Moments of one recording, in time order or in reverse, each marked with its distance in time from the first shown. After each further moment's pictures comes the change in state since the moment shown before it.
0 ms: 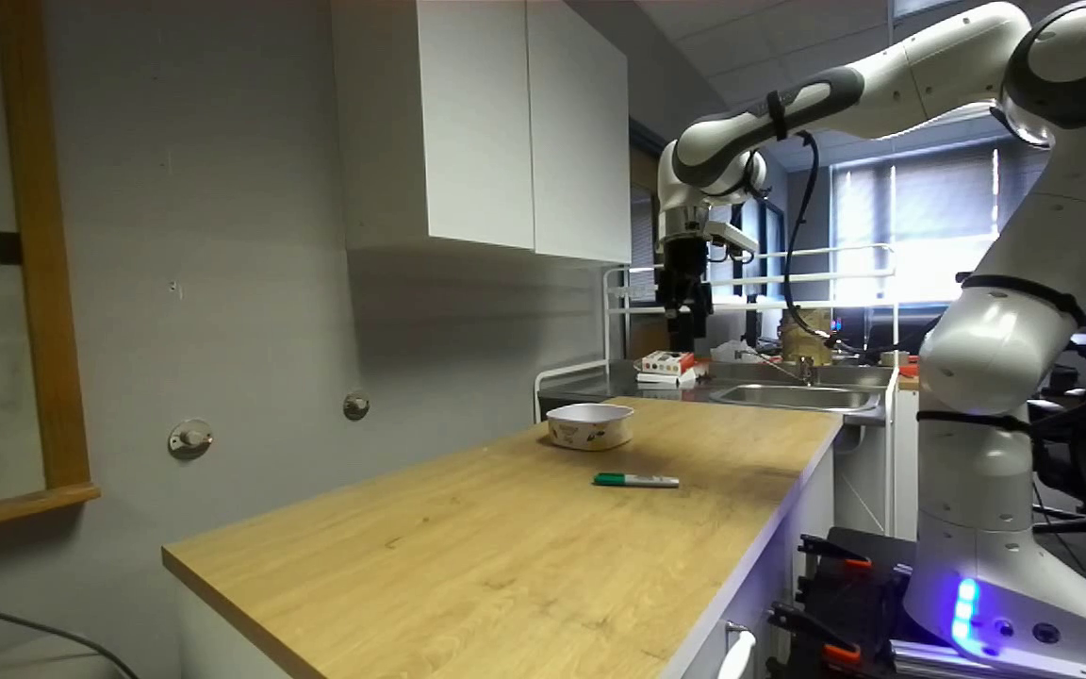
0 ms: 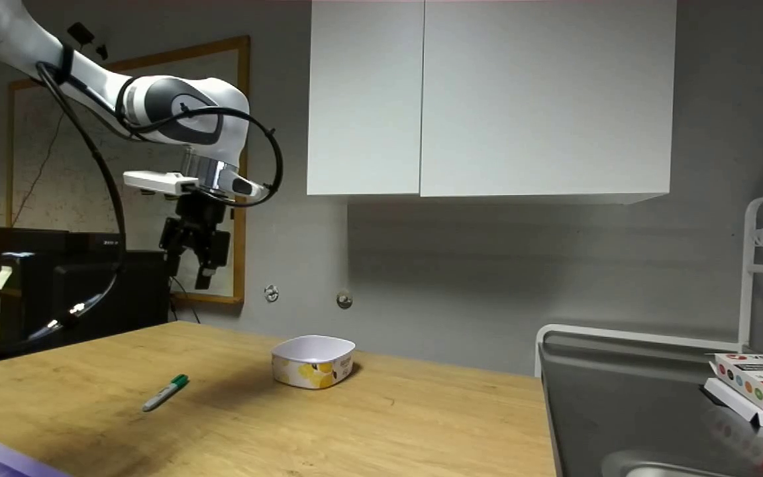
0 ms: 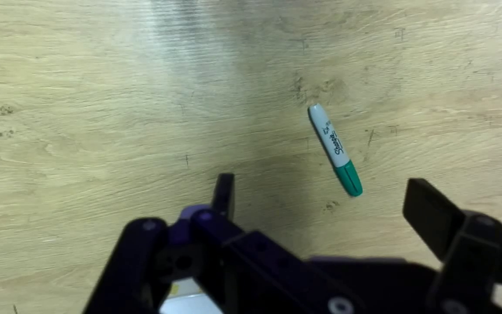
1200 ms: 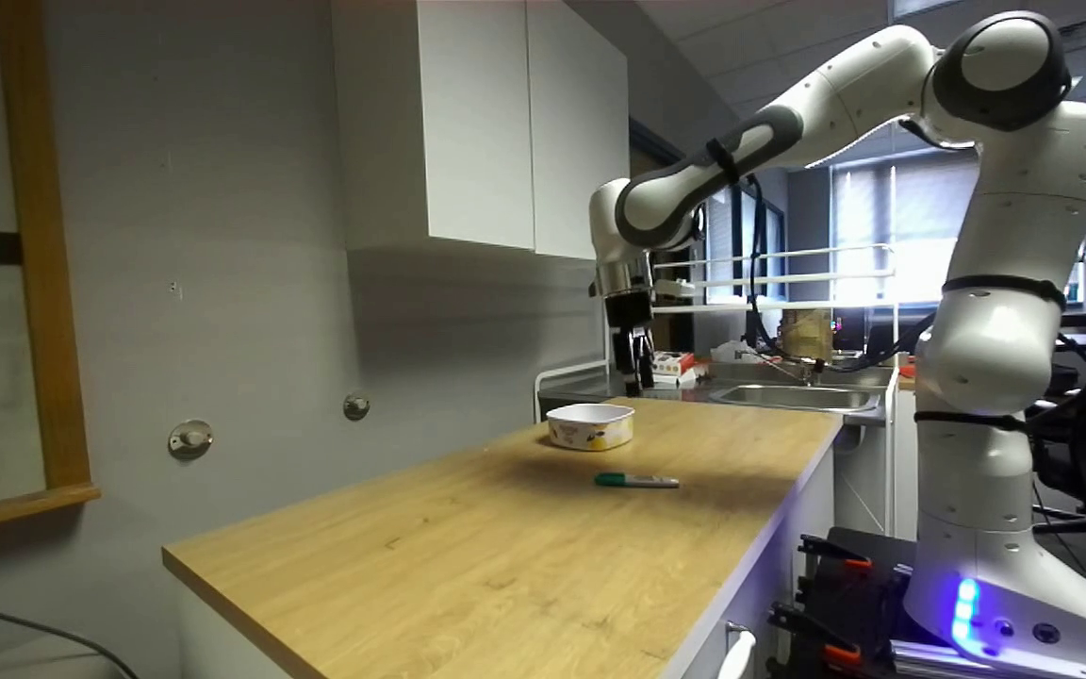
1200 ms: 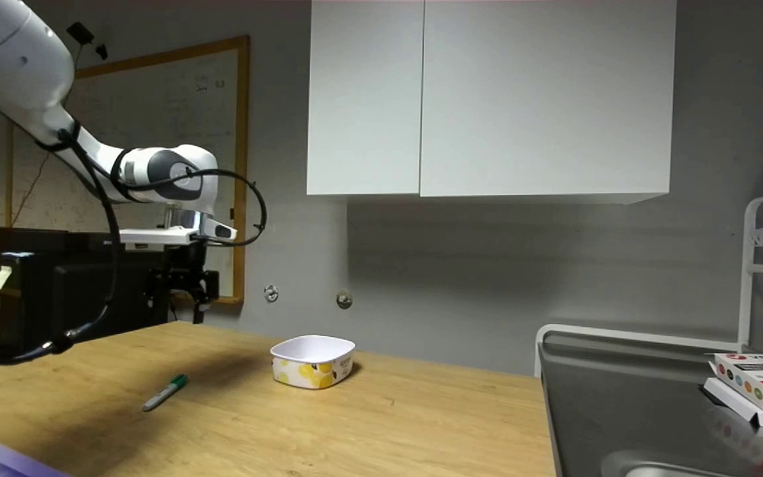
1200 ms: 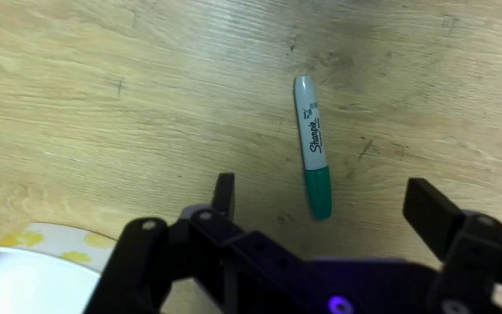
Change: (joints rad) arm 0.091 0.253 0.183 0.001 -0.093 0.216 -0.061
